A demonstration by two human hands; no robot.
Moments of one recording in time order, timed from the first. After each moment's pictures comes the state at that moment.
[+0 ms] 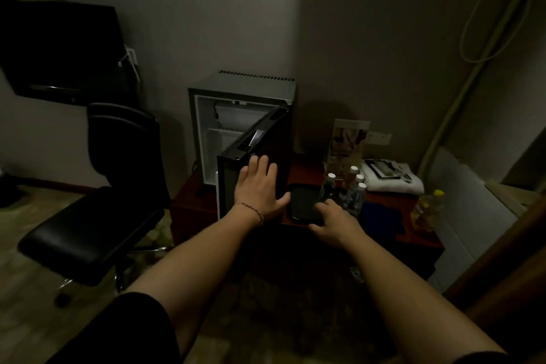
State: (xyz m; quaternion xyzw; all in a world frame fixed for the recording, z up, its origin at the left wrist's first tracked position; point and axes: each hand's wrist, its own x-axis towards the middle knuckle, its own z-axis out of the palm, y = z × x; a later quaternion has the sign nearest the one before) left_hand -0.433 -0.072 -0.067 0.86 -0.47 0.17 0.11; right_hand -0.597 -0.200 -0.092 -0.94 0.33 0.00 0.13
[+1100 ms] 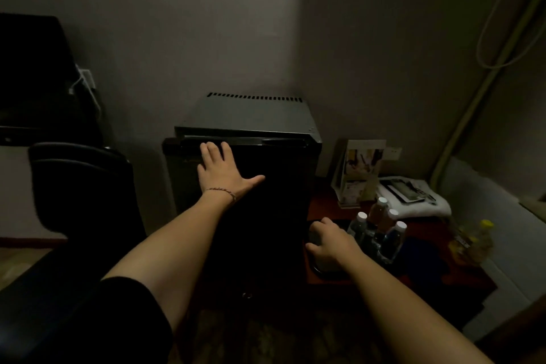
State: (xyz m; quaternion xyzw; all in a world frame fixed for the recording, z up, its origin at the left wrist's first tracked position) left_hand -0.107 -0.176 -0.039 0.90 -0.40 0.03 0.17; right_hand -0.374 -0.295 -0.118 -0.92 0.34 0.03 0.19
